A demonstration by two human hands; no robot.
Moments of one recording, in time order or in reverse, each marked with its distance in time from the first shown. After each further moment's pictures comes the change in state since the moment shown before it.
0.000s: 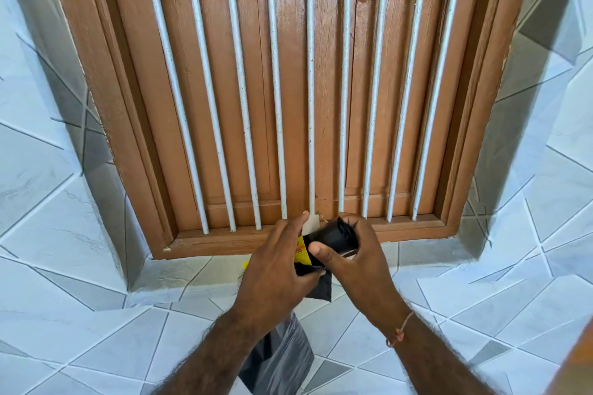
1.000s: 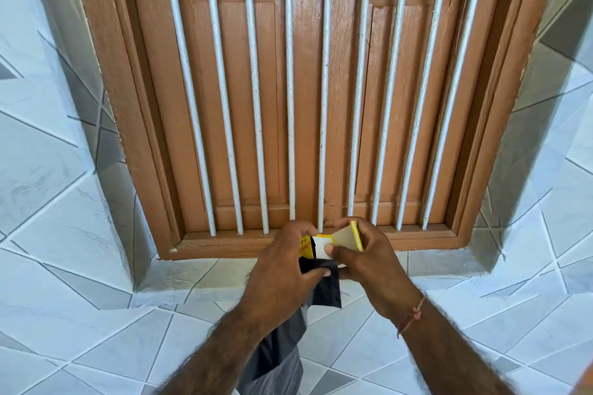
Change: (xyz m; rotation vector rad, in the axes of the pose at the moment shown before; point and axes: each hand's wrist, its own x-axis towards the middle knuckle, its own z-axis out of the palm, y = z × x) left_hand 0.008 -0.001 -0.007 -0.138 -0.020 -0.095; right_hand 0.027 0.011 0.004 0.287 -0.117 0.227
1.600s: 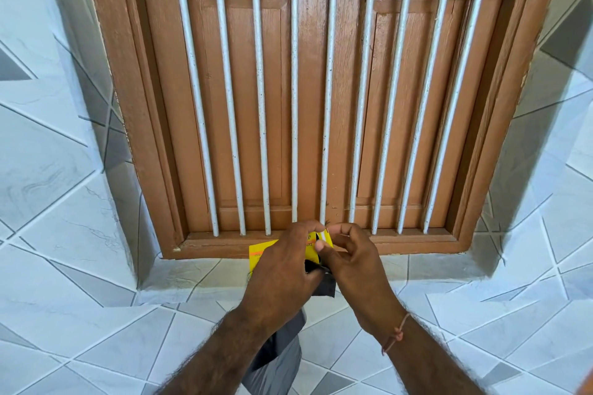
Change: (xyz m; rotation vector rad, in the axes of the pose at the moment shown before) left_hand -0.005 0.008 -0.006 0.059 0.047 0.092; right_hand -0.015 -0.002 0.024 -0.051 0.043 -0.077
